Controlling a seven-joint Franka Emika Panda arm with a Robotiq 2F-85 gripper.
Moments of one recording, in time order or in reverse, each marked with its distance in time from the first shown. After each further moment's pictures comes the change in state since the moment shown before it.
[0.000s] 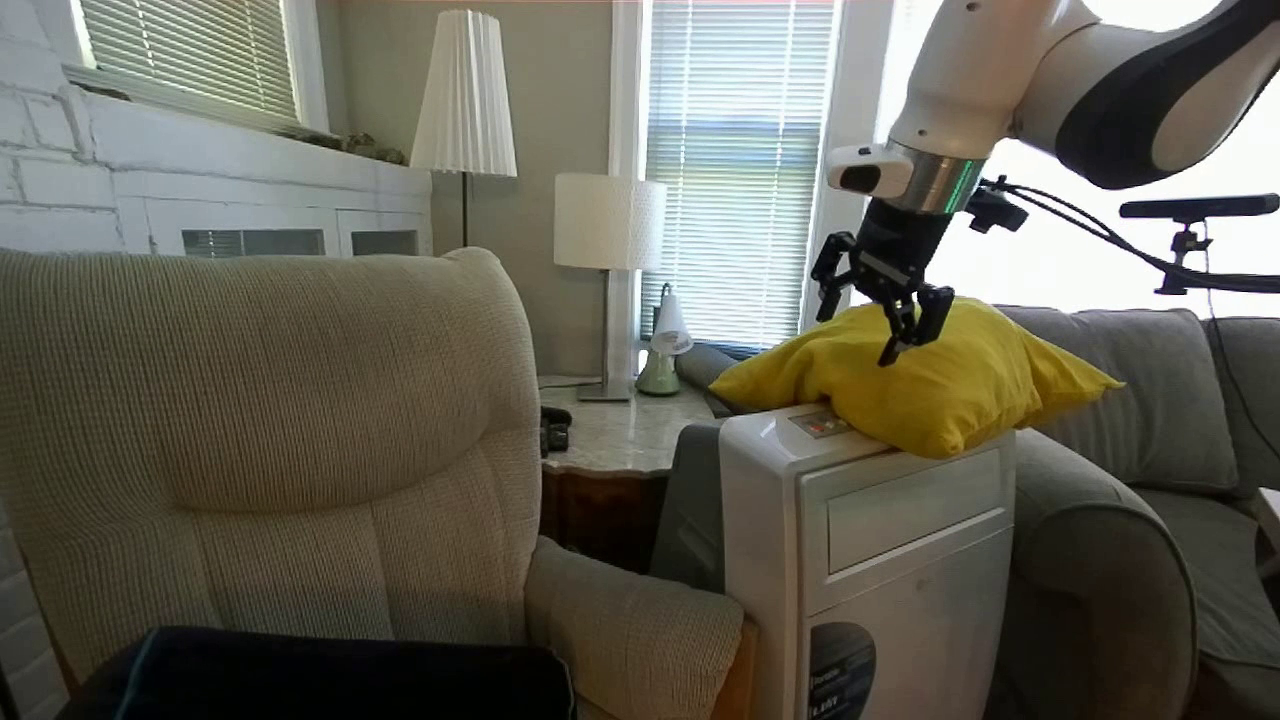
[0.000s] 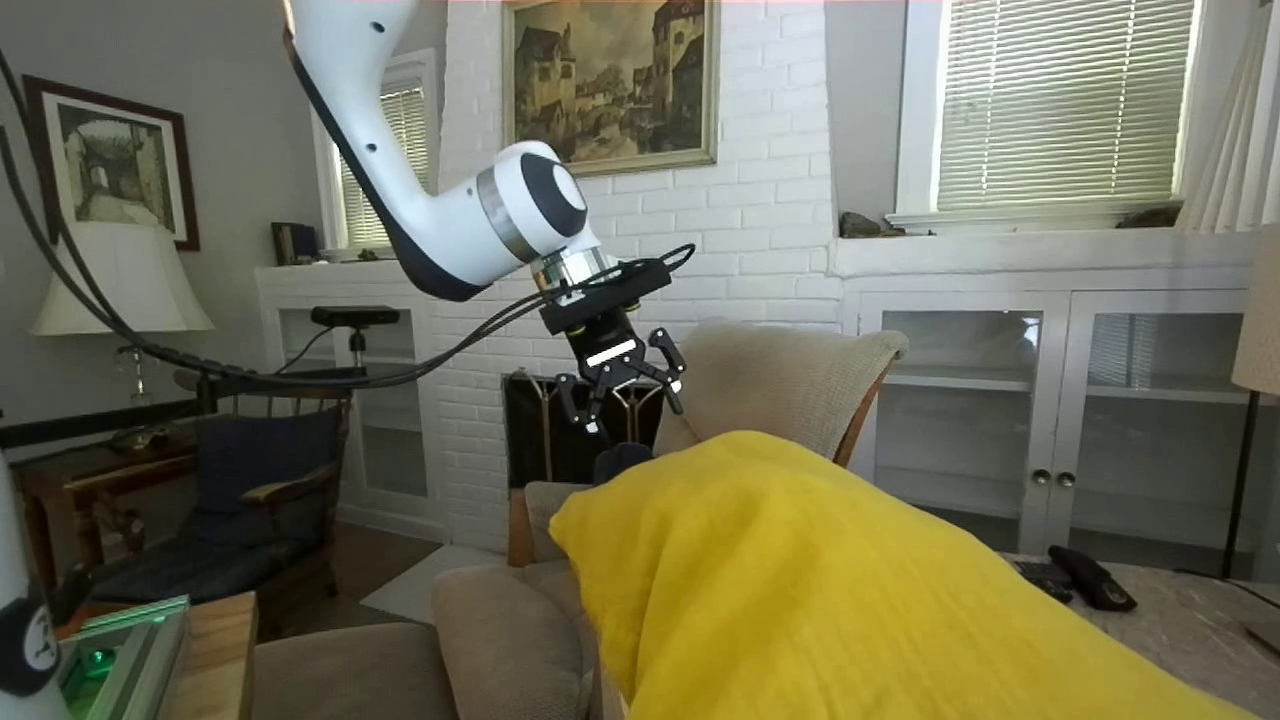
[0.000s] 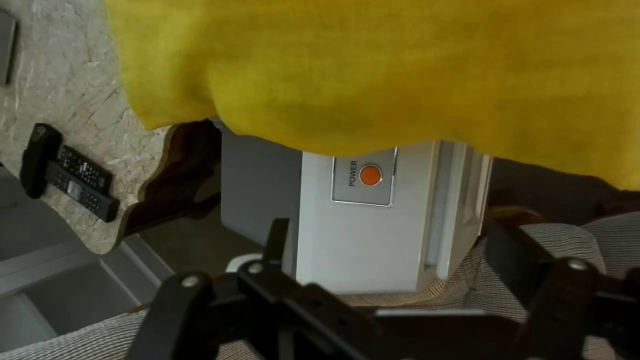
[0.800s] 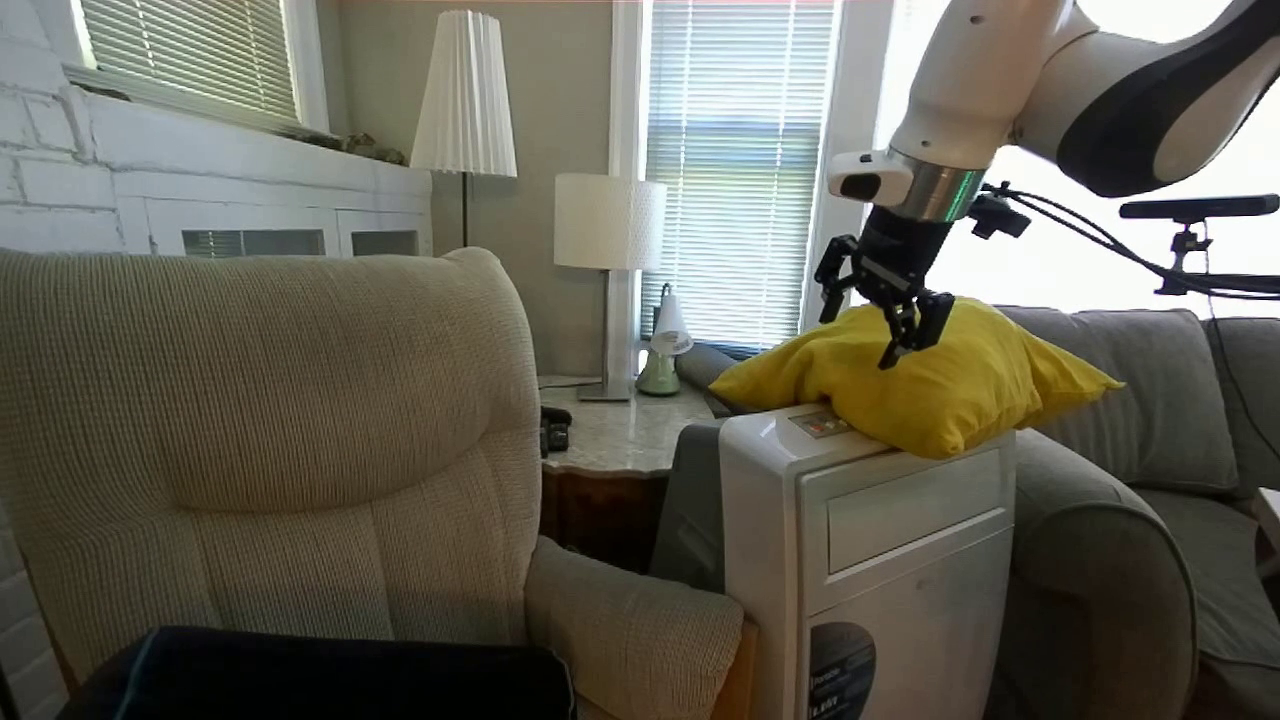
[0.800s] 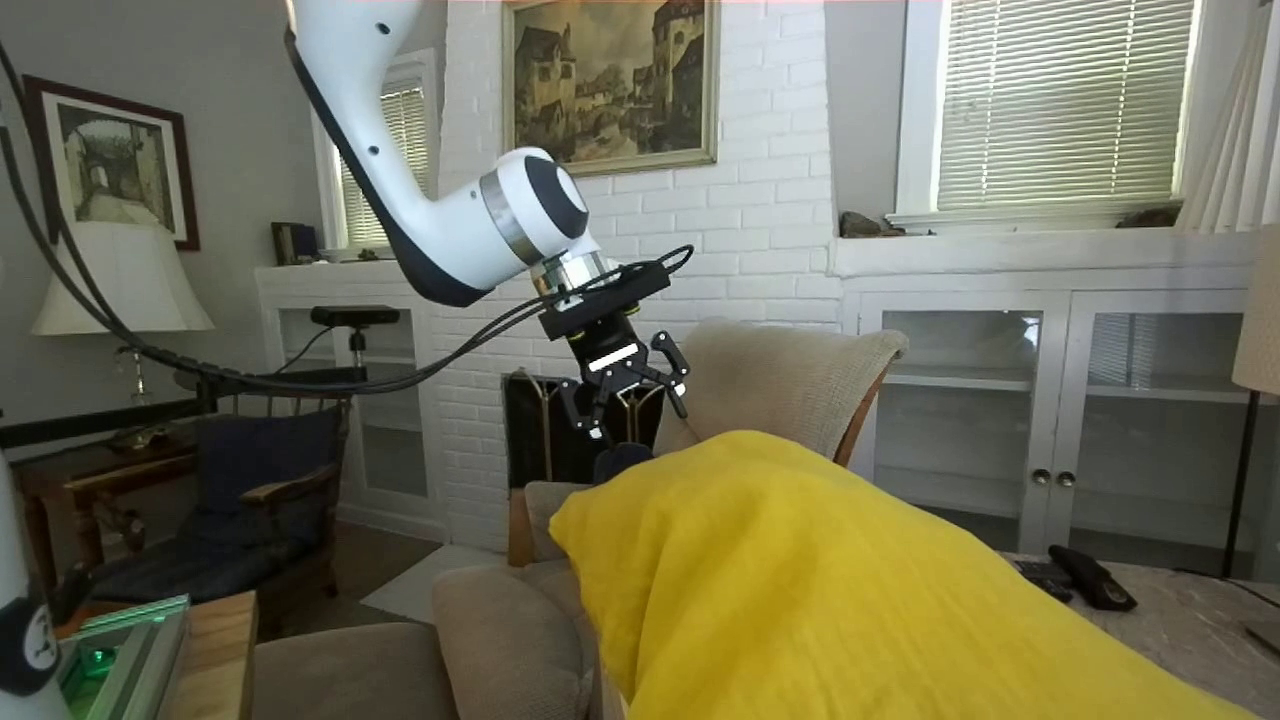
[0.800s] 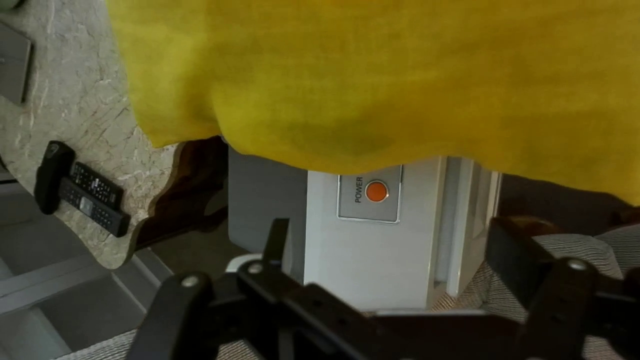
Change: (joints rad) arm 0.000 0.010 -0.010 0.000 -0.075 -0.006 0.083
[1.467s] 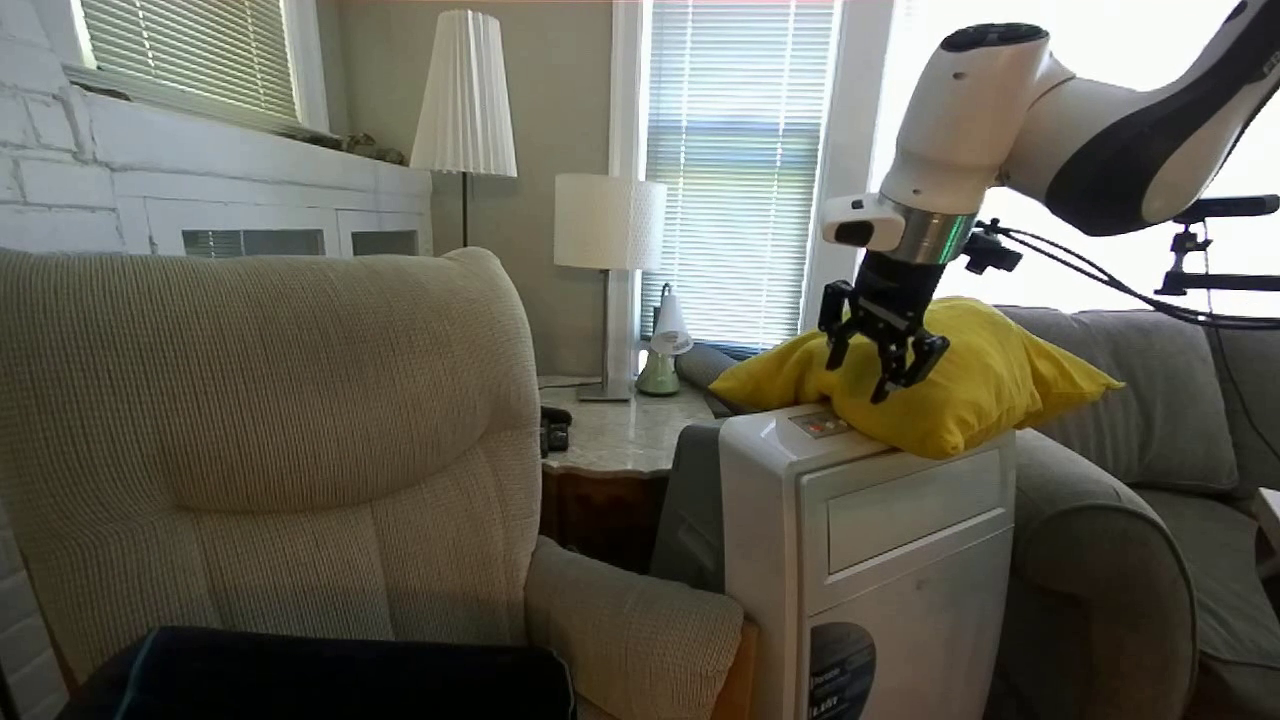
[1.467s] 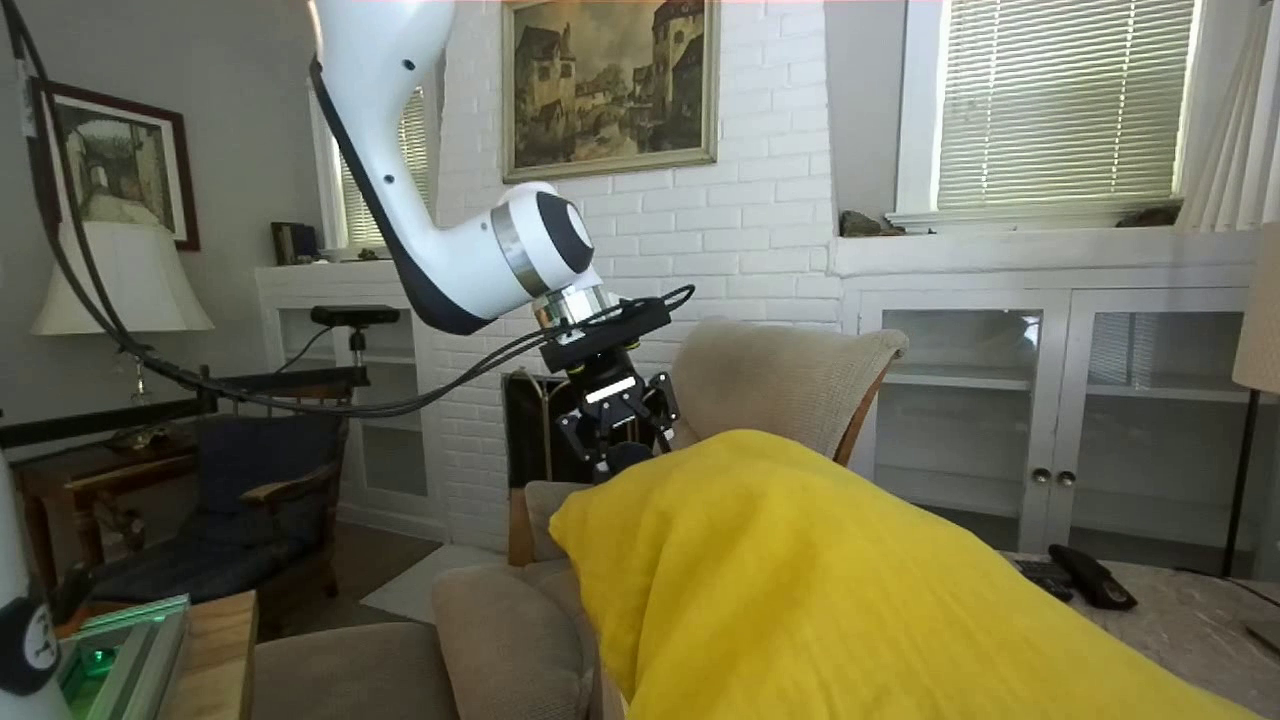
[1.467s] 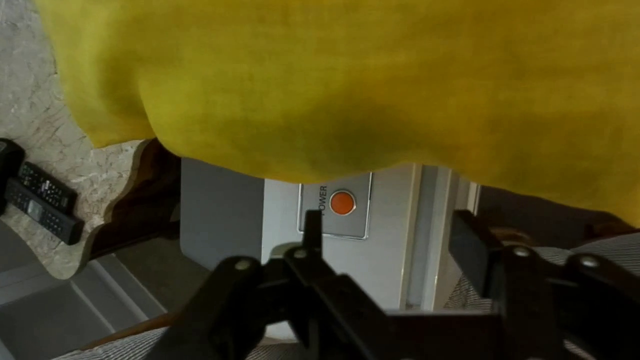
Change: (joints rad) arm 0.003 0.092 -0.004 0.017 -0.035 0.016 0.017
